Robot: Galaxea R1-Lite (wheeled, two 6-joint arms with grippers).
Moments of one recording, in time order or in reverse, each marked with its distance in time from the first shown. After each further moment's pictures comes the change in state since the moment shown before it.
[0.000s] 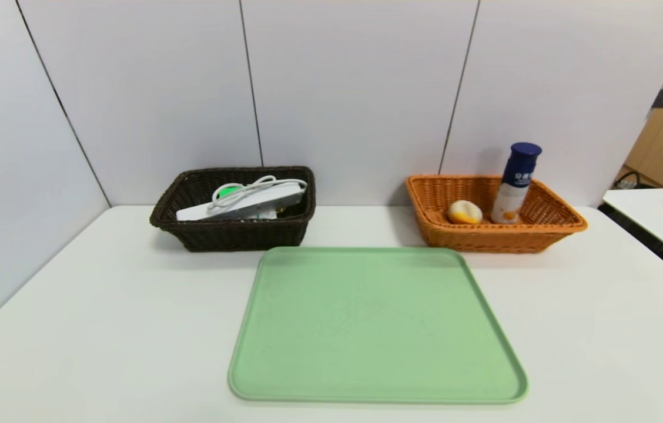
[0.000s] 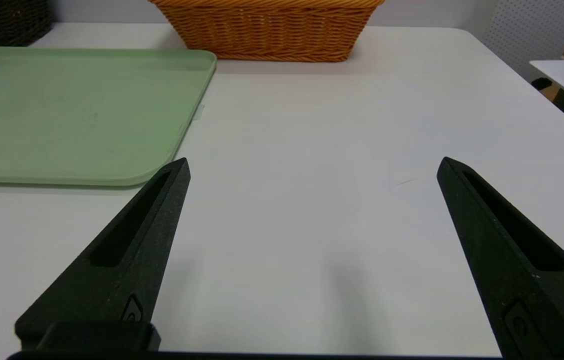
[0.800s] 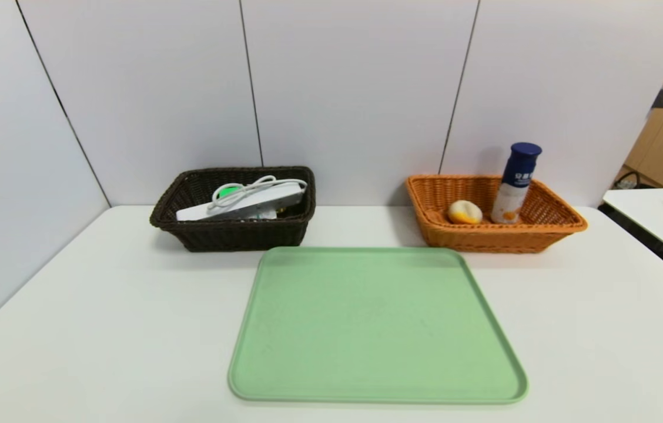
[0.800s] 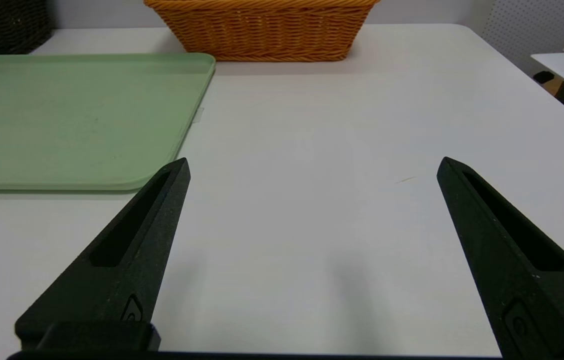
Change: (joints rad) left arm 0.000 0.001 0.002 -0.014 0.031 -0.060; right arm -0.001 0.001 0.000 0.000 -0.003 0.015
